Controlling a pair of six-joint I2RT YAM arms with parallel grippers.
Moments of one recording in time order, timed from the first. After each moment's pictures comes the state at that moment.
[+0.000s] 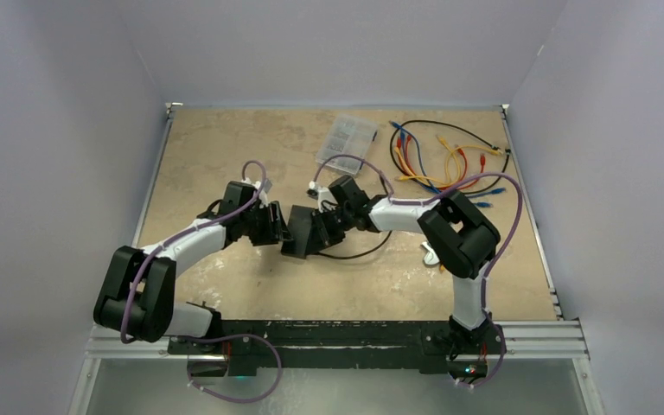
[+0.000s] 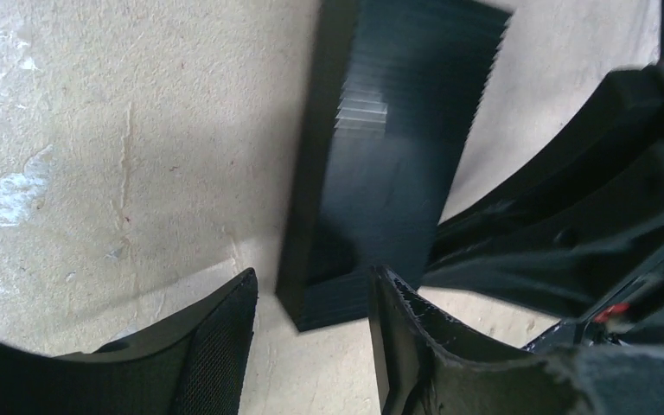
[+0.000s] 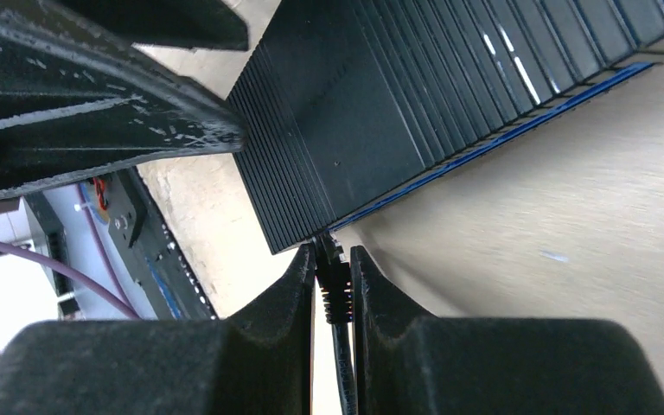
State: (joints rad) left arm -0.29 1.38 0.64 -0.20 0.37 -0.49; right arm 0.72 1.94 1.10 -0.06 -0.60 0.42
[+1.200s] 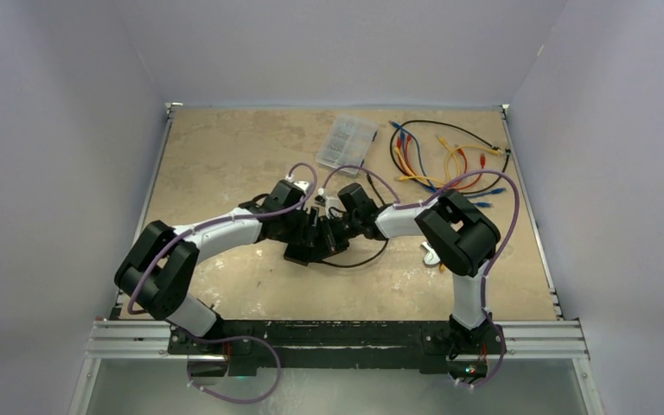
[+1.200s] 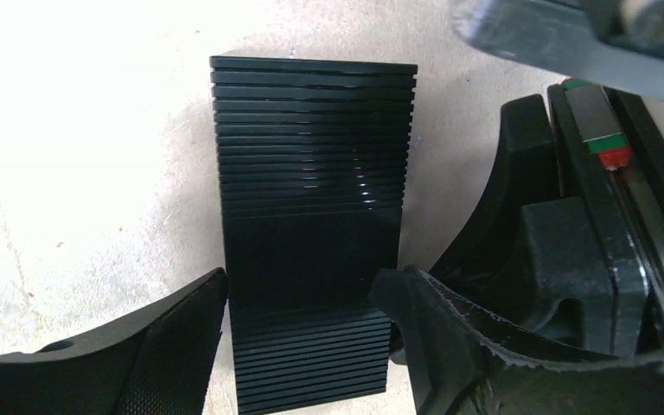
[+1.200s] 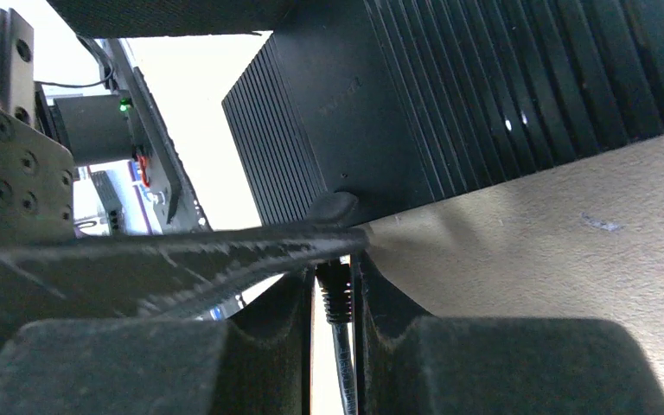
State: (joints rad) left arm -0.60 1.53 0.82 -0.29 0.05 -0.41; right arm 0.73 1.96 0.98 0.12 -0.73 0.52
